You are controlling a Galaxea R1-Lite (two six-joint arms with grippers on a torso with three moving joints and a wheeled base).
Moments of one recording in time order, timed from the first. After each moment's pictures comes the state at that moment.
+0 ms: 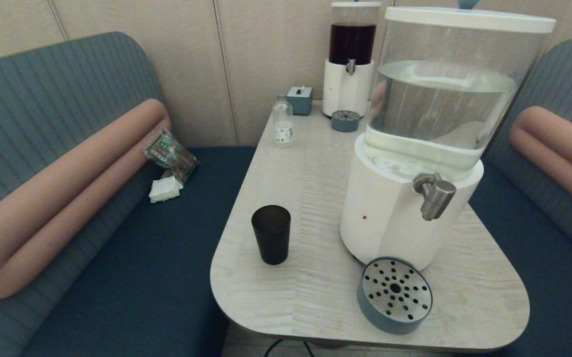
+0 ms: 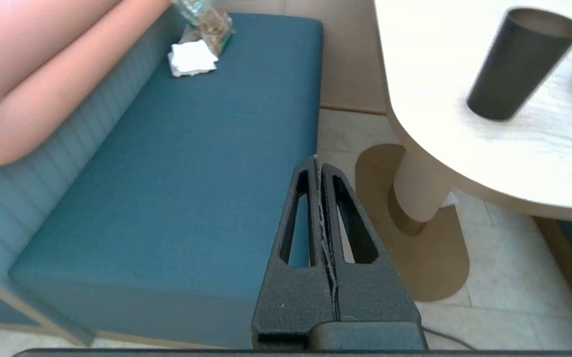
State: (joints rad) left arm 0.00 0.00 0.00 -0.01 0.03 -0.09; right arm 0.00 0.00 0.00 -0.01 -0.01 0.02
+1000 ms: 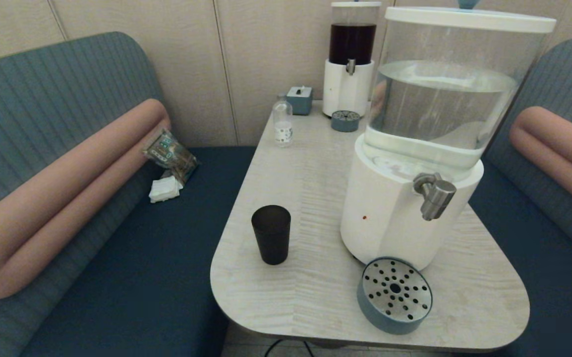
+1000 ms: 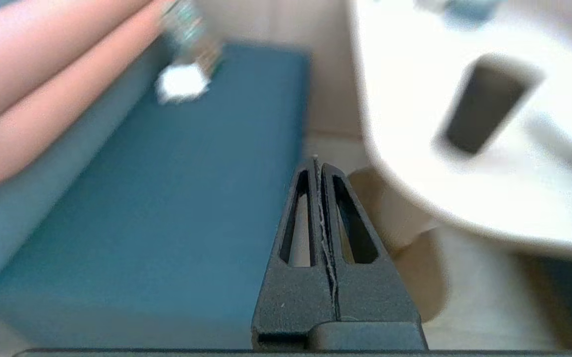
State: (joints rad) left arm 0.00 0.00 -0.09 0.00 0.00 -0.13; right arm 0.00 0.00 0.00 -0.01 -0.01 0.02
